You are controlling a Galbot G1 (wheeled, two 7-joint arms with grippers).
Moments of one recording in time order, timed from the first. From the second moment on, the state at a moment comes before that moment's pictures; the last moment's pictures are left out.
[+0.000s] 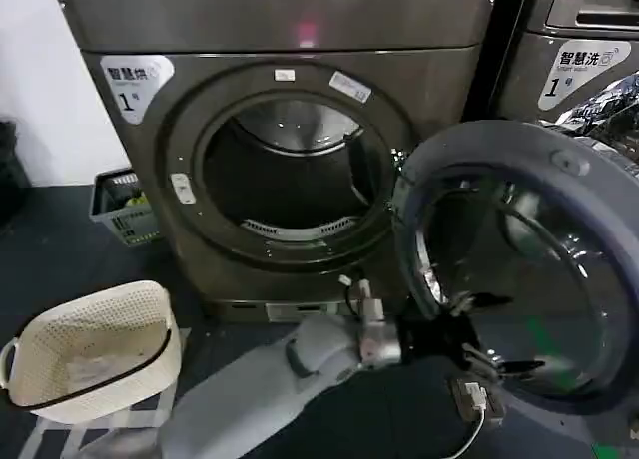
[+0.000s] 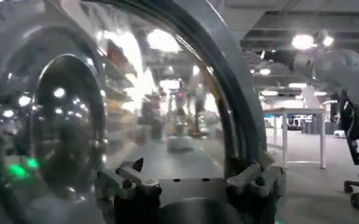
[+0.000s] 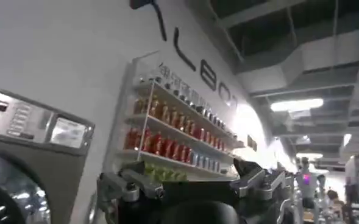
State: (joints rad) left arm 0.52 -1.29 0.49 -1.74 -0.66 0.10 0.49; right arm -1.71 1.11 2.28 1.96 0.79 -0.30 -0.22
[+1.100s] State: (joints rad) left arm 0.36 -1.59 0.57 -1.39 -0.57 -0.01 0.25; right arm -1.73 1.09 2.34 1.94 0.76 -0.27 -0.23
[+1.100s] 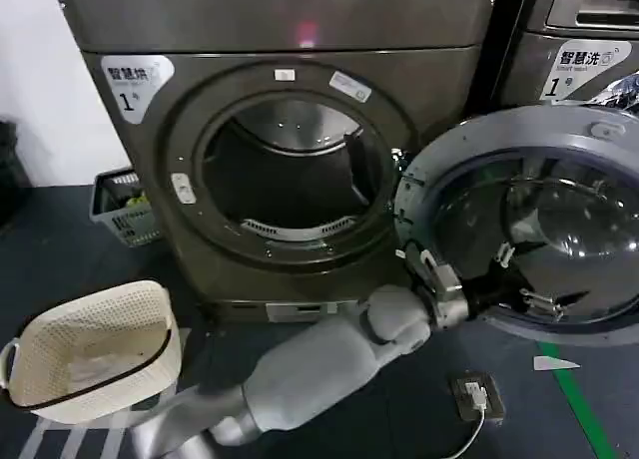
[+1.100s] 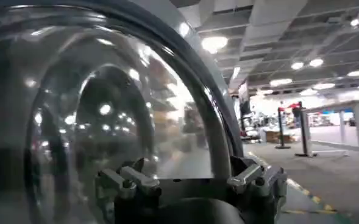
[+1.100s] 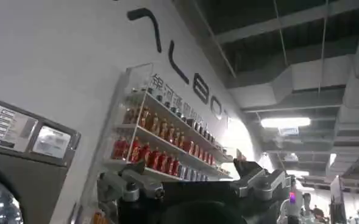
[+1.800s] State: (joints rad) left arm 0.32 -1.61 0.58 -1.34 -0.56 -0.06 0.20; right arm -1.73 1.09 2.34 1.94 0.72 -0.26 -0.23
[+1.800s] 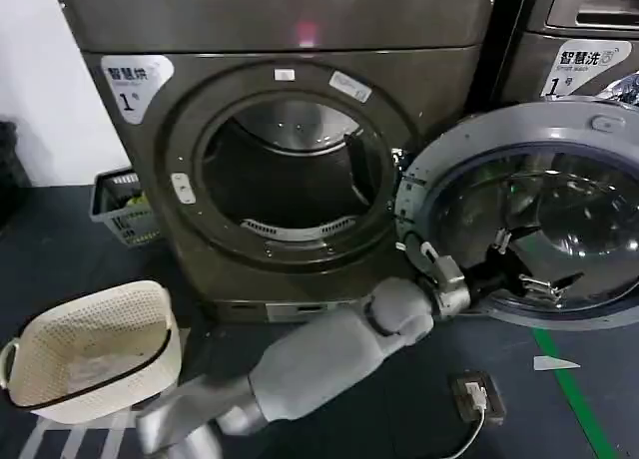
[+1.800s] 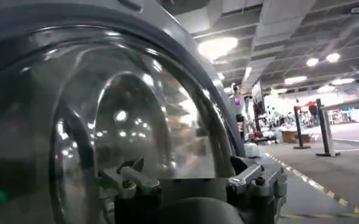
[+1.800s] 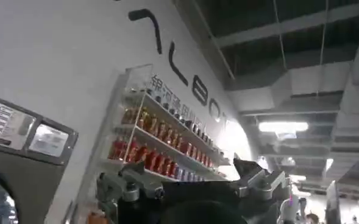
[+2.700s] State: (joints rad) left arm 0.44 -1.37 0.52 -1.56 -0.71 -0.35 0.25; right arm -1.73 1.06 2.35 1.94 0.70 -0.25 -0.22
